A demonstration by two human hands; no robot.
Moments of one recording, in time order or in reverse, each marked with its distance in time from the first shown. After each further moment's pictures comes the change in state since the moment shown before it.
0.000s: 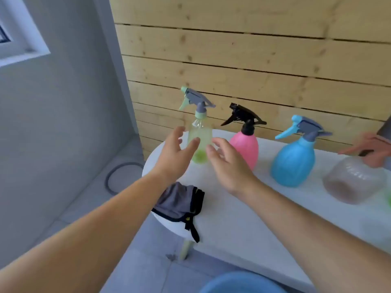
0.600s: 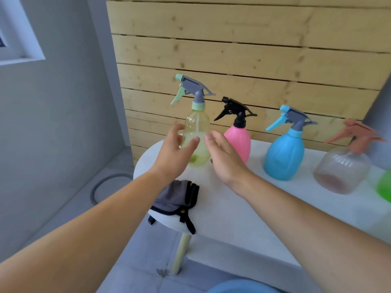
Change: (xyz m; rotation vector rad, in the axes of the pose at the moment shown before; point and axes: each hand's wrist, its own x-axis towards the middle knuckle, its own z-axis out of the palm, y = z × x) left_hand -0.006 -0.031 0.014 -0.088 -0.016 0.172; right_hand -0.014 0.017 0.015 0.171 0.078 -0.053
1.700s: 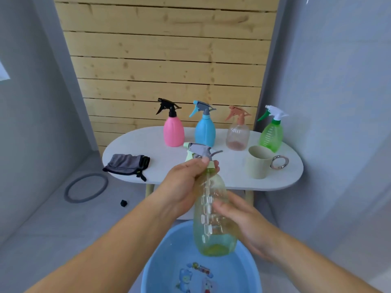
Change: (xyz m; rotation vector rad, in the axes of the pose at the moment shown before) left_hand -0.276 0.163 0.086 -0.809 -0.429 -0.476; right_hand -0.348 -0.007 -0.125 0.413 -0.088 0.285
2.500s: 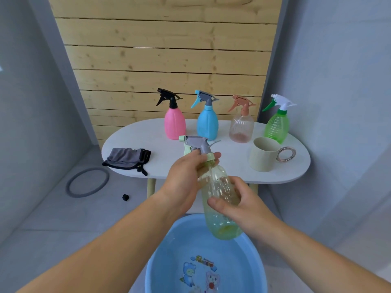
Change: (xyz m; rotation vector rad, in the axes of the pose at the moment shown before) left_hand 0.013 -0.011 -0.009 0.127 0.046 0.094; right_hand 0.021 0.006 -0.002 -0.383 0.216 -0.104
